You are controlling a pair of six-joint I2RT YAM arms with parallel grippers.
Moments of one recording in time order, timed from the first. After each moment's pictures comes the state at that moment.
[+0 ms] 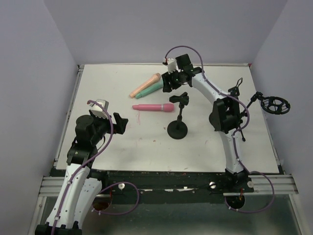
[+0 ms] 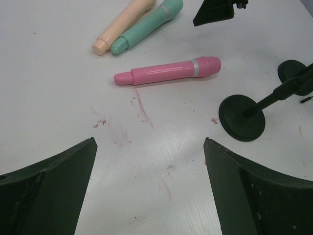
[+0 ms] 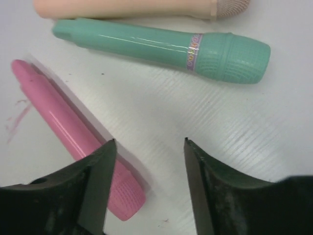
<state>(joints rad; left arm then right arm) -0.14 0.57 0.58 -0.29 0.28 -0.19 0.43 2.37 2.11 -0.60 -0.35 -0.14</state>
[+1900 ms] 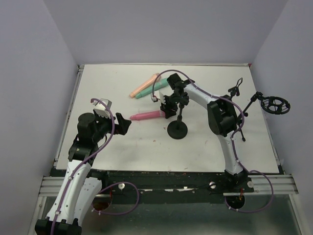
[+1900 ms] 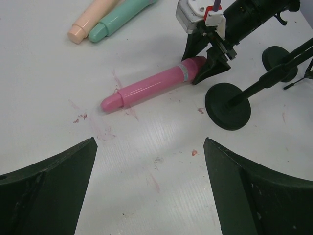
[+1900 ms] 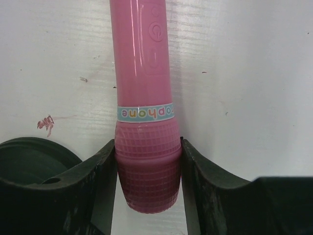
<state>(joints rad) -0.14 0.62 0.58 -0.28 0.36 -0.22 0.52 2.30 1.86 -0.84 -0.59 -1.06</state>
